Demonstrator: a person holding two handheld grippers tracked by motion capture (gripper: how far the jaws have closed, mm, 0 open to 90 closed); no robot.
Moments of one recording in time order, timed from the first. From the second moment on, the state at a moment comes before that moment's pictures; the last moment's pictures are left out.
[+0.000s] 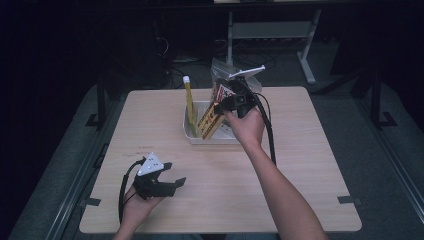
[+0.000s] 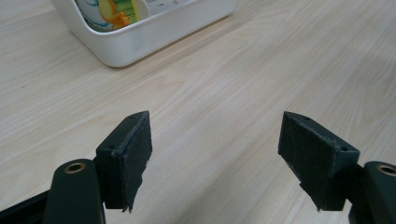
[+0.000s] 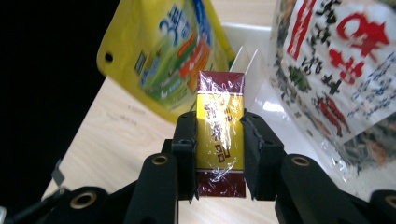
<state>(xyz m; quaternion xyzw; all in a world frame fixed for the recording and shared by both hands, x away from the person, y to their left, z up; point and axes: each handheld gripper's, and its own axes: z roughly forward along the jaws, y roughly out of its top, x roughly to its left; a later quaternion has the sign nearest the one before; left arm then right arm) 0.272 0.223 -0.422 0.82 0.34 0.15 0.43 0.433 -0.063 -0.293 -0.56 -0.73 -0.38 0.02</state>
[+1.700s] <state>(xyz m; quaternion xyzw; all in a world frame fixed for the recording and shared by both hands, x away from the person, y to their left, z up) 0.274 0.233 -0.422 0.81 0.35 0.13 0.45 0.462 -0.011 -0.315 -0.64 -0.68 -0.36 -0.06</state>
